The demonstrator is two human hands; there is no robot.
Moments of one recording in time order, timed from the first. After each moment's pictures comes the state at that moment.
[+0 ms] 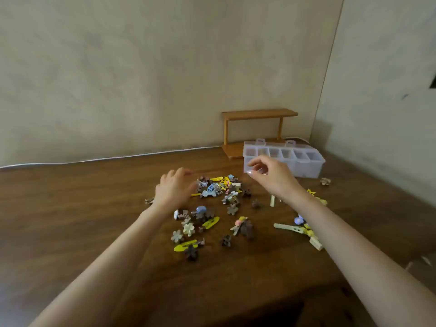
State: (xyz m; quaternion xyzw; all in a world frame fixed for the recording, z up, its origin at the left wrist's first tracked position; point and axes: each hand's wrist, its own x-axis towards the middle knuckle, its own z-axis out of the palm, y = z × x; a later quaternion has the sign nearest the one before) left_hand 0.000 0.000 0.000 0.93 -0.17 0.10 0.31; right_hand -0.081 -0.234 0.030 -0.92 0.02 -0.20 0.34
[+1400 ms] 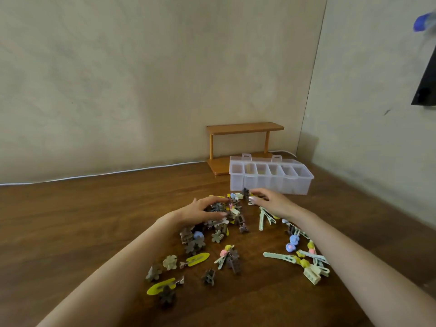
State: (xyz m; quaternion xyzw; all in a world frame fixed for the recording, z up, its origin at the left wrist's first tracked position) left_hand 0.045 -0.079 -0.012 0.86 -0.39 -0.20 0.27; right_hand -0.028 -0.315 -0.017 -0.93 0.07 -0.03 0.35
